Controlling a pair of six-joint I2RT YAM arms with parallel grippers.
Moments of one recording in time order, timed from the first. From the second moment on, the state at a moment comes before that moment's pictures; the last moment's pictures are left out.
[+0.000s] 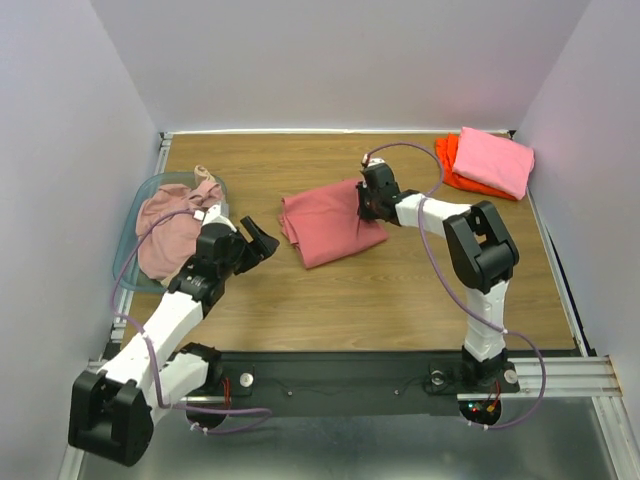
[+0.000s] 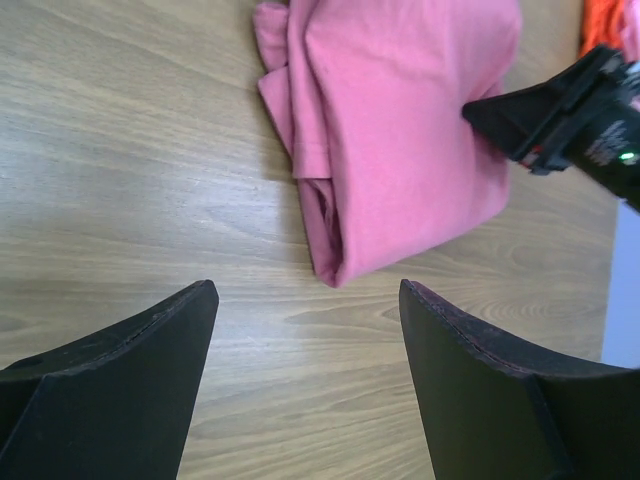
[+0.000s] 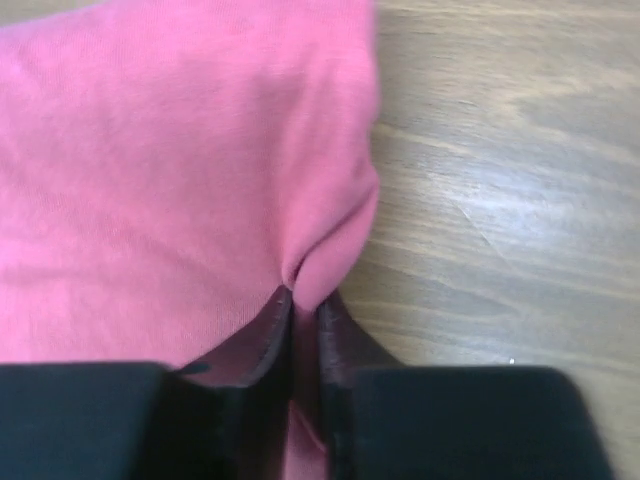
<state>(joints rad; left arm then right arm) -0.31 0.95 0.52 -0.12 0.05 -0.78 0.47 2.05 1.35 -0.10 0.08 0.30</state>
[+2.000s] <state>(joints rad) -0.31 0.82 0.53 -0.33 -0.14 -0.81 -0.08 2.23 2.25 -0.31 0.60 -0.06</state>
